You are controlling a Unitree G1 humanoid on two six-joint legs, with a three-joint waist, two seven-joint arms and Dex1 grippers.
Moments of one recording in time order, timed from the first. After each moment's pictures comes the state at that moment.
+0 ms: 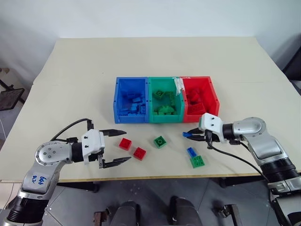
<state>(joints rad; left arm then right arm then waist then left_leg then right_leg) -0.09 0.72 0.09 -0.26 -0.37 0.07 -1.02 -0.53 -0.75 0.20 0.13 0.14 0.22 1.21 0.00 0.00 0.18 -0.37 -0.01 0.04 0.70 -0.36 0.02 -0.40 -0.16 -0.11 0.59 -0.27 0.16</state>
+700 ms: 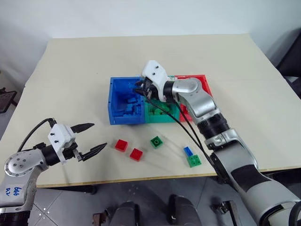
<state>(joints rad) 0.05 0.71 0.33 -0.26 -0.42 0.15 -0.88 -1.16 -0.19 0.27 0.62 0.06 0.24 0.79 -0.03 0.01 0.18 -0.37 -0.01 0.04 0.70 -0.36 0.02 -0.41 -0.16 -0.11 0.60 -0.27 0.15</state>
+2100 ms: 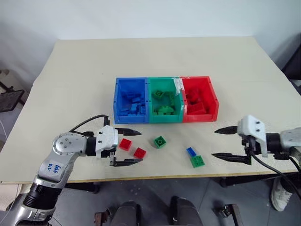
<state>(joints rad) -0.23 0.69 -0.03 -0.24 -0.38 0.12 -1.10 -0.30 -1.03 -0.04 -0.27 0.39 0.58 1.20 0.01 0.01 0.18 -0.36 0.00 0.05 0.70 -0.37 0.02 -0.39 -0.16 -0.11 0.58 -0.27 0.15</state>
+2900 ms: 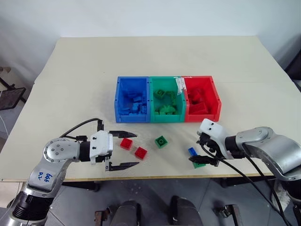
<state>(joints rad) -0.16 0.72 0.00 -0.33 -0.39 0.12 -1.08 -0.48 -0.93 0.22 -0.50 0.44 1.26 0.84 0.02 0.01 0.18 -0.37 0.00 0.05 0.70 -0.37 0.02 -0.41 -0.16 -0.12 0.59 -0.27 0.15</state>
